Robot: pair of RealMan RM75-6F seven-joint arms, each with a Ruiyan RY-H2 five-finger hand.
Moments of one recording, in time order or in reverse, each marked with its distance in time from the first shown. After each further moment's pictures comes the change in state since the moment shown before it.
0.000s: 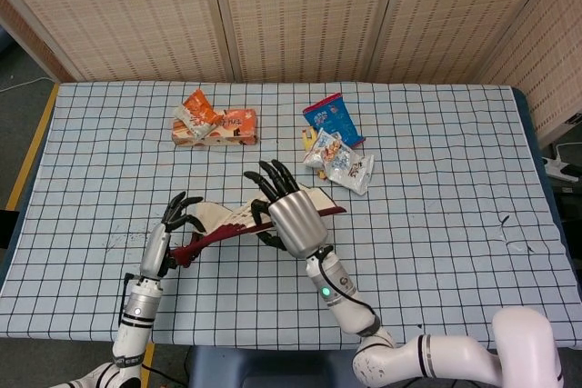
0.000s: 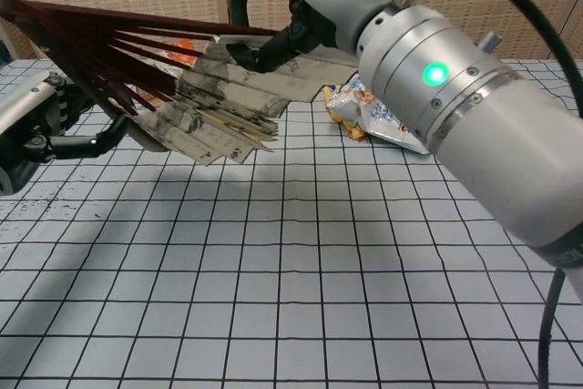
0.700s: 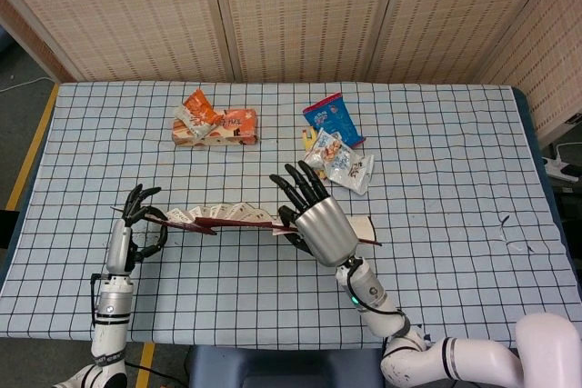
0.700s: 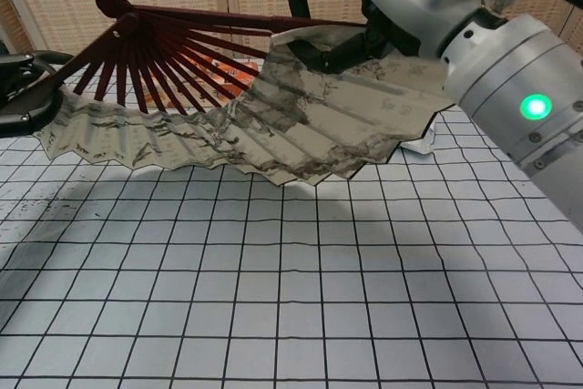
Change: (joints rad) left arm 0.061 0.041 -0.042 0.046 -0.042 0.065 -0.046; right arm -0.078 0.086 -0.124 0.077 -0.218 0.146 -0.005
